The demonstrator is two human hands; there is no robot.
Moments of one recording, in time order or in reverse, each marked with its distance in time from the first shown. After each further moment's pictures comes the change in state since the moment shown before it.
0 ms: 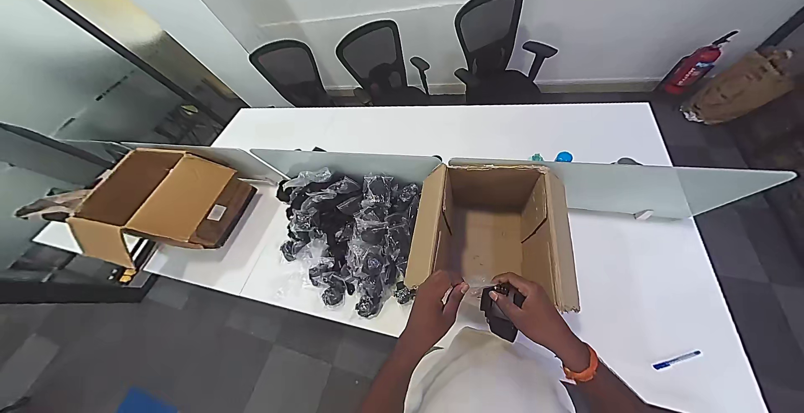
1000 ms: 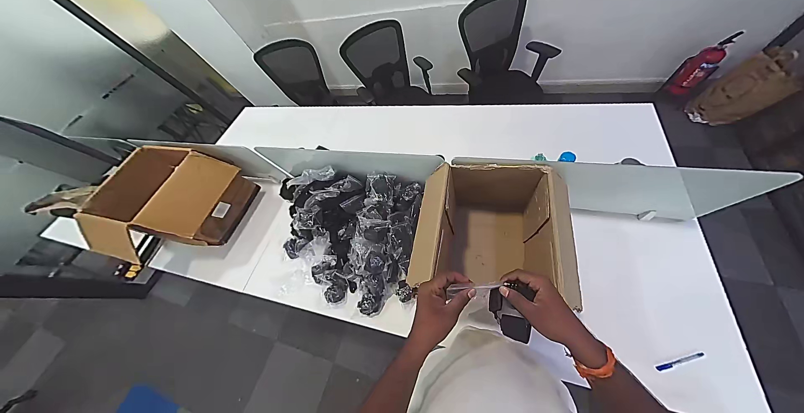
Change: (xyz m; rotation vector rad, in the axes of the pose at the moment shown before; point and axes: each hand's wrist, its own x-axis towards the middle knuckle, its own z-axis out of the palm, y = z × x) left_hand -0.004 0.013 0.009 -0.547 0.126 -0.203; right_hand 0.002 -0.010 -0.018 0.173 -0.043 -0.024
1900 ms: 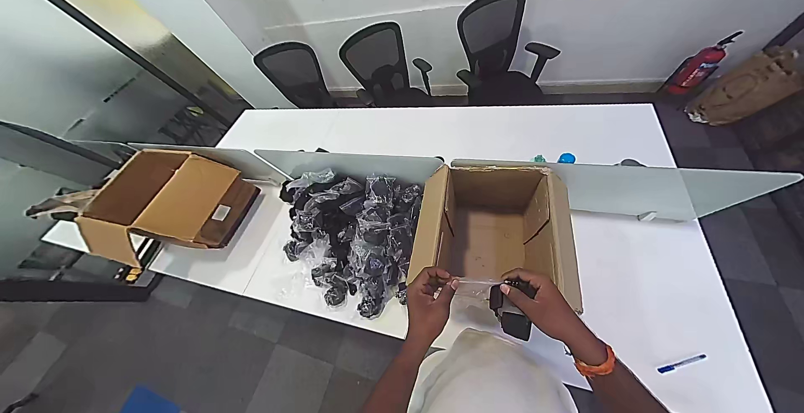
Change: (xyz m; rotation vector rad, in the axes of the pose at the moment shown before) left_hand 0.004 -0.012 -0.005 -0.004 0.247 0.032; right_hand 0.006 0.004 -0.004 0.063 0.014 0.010
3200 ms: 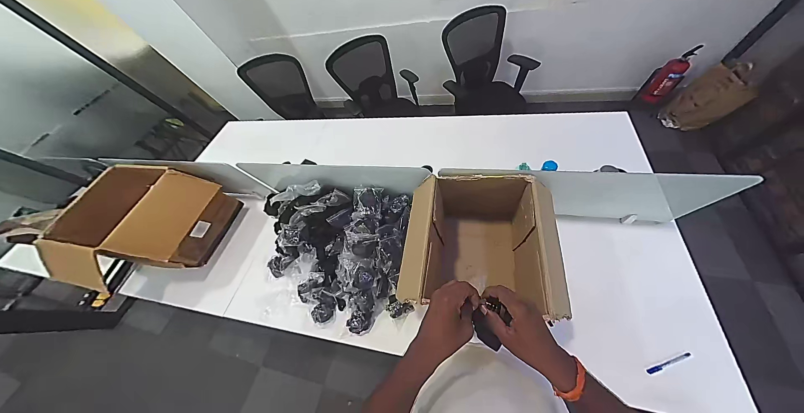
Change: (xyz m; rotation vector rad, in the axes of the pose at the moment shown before) left_hand 0.013 0.016 0.033 0.557 -0.532 0.147; right_hand -0.015 0.003 0.030 -0.438 0.152 -0.216
